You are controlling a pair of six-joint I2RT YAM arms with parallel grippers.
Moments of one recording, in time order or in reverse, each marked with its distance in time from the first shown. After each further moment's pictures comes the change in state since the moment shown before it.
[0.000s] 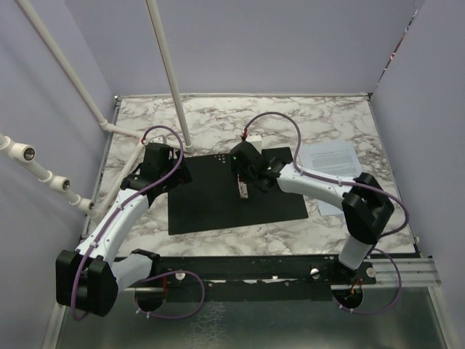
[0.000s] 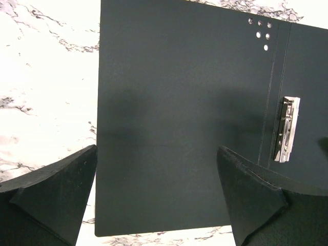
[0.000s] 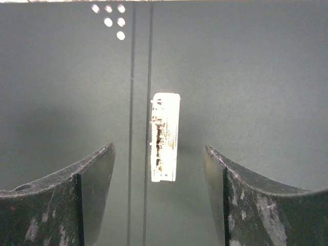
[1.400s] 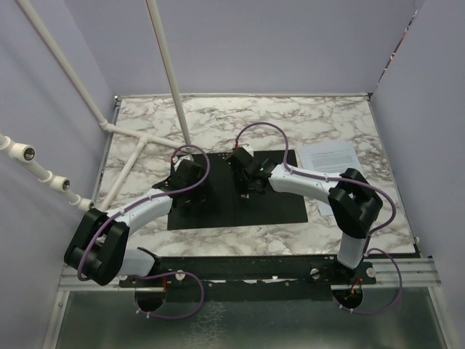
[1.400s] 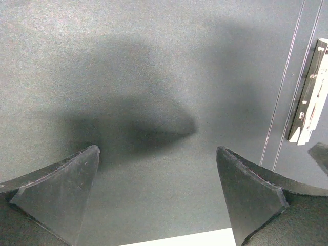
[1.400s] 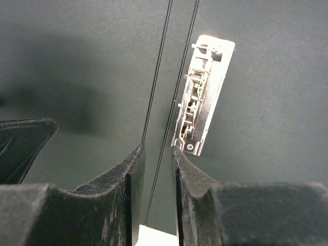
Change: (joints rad) left arm -0.230 0.233 -0.177 0.266 0.022 -0.202; right arm 0.012 0.021 0.013 -0.101 -0.223 -0.005
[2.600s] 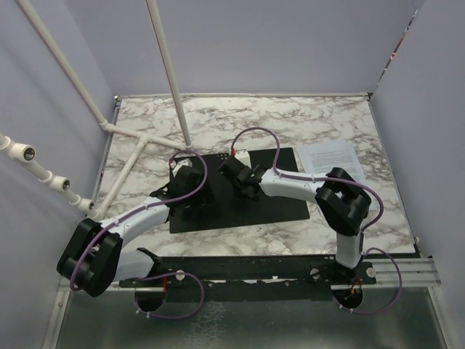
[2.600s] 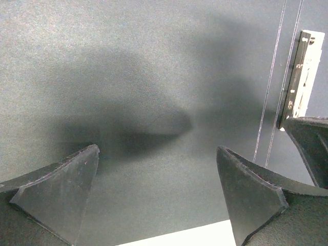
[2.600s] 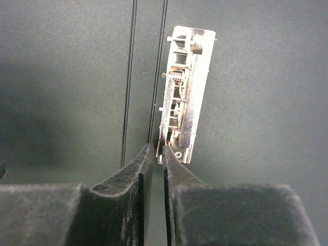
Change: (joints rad) left arm -0.039 -0.082 -0.077 0.055 -0.014 -0.058; right arm 0.040 0.104 0.024 -0.030 0.154 0.022
